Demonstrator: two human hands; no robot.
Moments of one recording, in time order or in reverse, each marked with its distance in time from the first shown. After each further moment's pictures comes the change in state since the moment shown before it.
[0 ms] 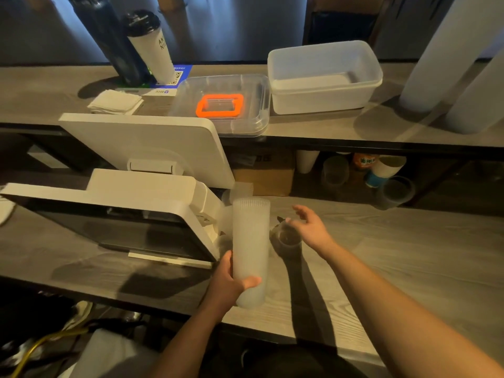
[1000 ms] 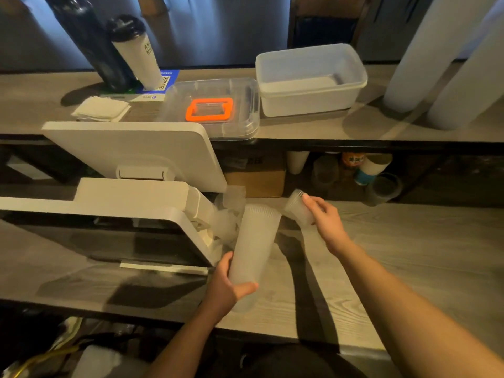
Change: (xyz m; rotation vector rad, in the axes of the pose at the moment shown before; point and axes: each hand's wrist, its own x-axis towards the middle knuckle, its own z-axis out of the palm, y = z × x) left_hand 0.014 -0.010 -0.004 0.147 -0.014 0.080; right_hand -0.014 -0.010 -0.035 0.377 0.167 -0.059
